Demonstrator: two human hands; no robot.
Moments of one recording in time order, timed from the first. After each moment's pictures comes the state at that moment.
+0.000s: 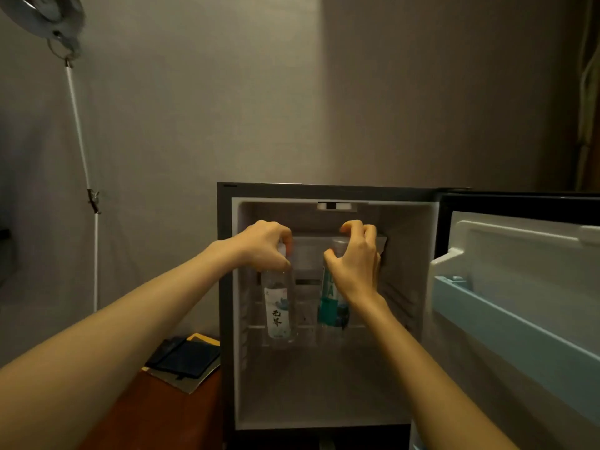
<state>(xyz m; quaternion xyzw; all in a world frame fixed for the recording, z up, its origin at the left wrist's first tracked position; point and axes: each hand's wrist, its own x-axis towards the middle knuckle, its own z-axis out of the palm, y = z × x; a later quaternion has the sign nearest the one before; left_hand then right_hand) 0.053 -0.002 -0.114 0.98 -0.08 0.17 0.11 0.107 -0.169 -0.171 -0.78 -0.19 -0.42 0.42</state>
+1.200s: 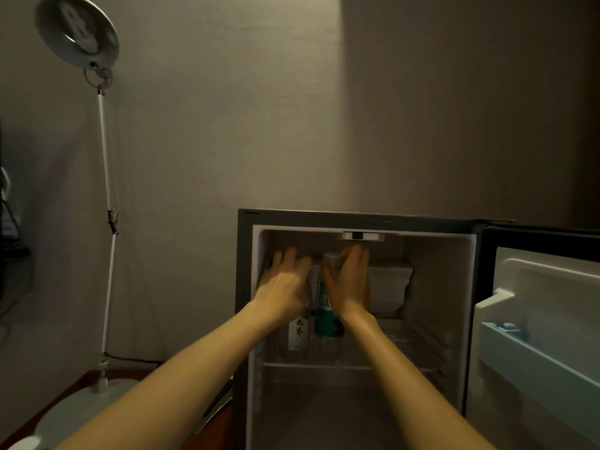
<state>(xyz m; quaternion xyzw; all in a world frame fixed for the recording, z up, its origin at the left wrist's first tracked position) 0.097 0.006 -0.167 0.92 -0.04 0.39 0.01 0.163 -0.109 -0.170 -0.75 -0.21 -0.40 0.49</state>
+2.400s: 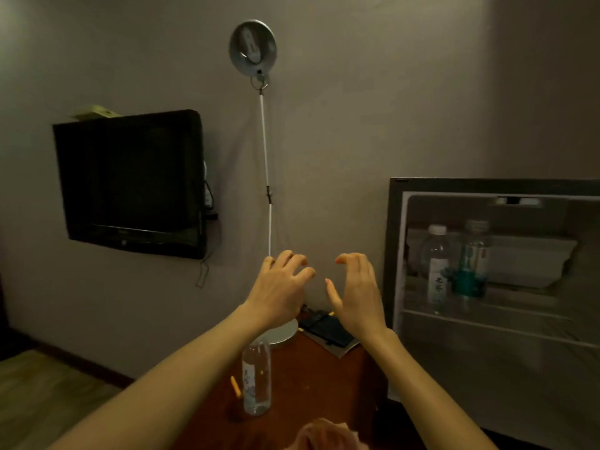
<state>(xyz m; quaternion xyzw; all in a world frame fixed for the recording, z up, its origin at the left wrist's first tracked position) -0.130 0.160 -0.226 0.92 0.06 0.34 -0.19 -0.025 0.025 -0.244 -0.71 -0.45 -0.36 0.40</state>
